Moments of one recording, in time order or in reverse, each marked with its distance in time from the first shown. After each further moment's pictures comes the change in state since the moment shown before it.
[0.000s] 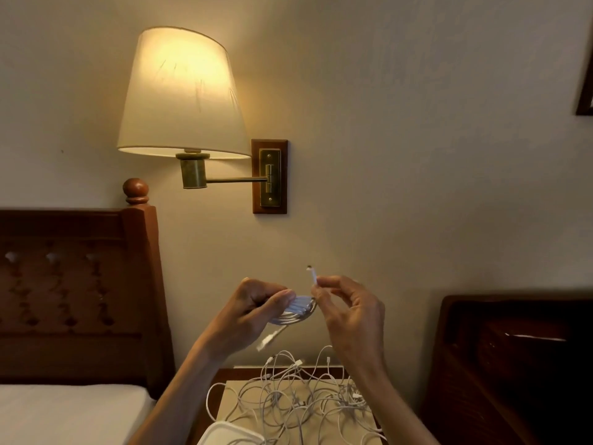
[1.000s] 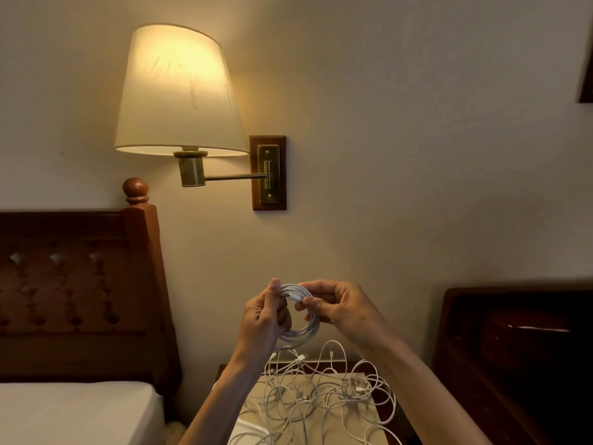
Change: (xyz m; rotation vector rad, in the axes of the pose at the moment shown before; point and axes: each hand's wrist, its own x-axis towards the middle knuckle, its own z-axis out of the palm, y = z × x) left_hand -0.005 -0.022 0.051 -0.400 0.501 -0.344; right_hand 0.018 0.000 -0.012 0.359 -0.562 0.411
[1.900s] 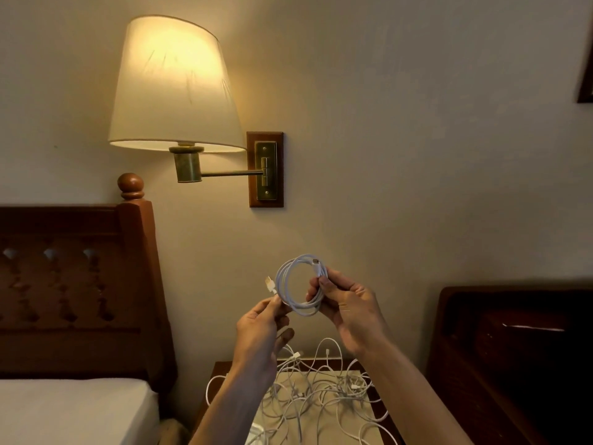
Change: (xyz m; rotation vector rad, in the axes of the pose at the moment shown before) left_hand -0.011 0.001 0.015 -0.179 0.311 -0.409; right_hand 0.009 0.010 -0.001 0.571 0.284 0.053
